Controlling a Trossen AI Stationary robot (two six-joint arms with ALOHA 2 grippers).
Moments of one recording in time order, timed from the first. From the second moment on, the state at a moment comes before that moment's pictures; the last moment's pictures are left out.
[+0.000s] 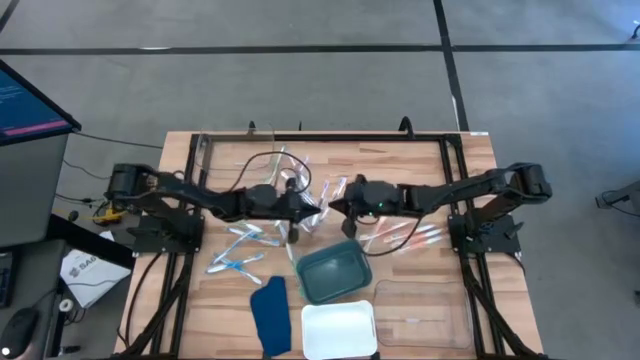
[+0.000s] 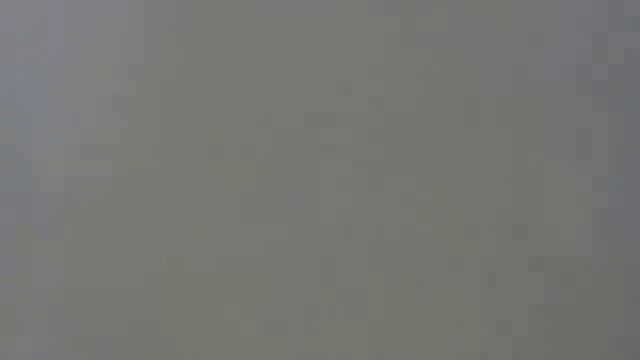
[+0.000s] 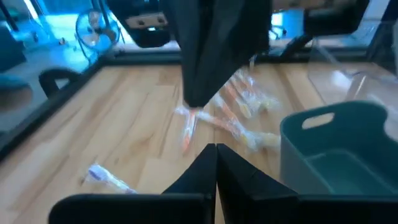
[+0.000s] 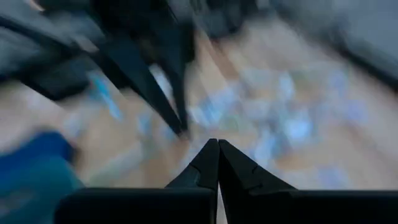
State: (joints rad) left arm 0.04 1.52 0.59 0.66 -0.08 0.06; right arm 0.00 1.51 0.80 0.33 0.15 0.20
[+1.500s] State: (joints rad) left arm 0.25 1.21 0.53 0.60 -0.03 -0.02; right arm -0.30 1.51 0.80 0.41 -0.24 0.00
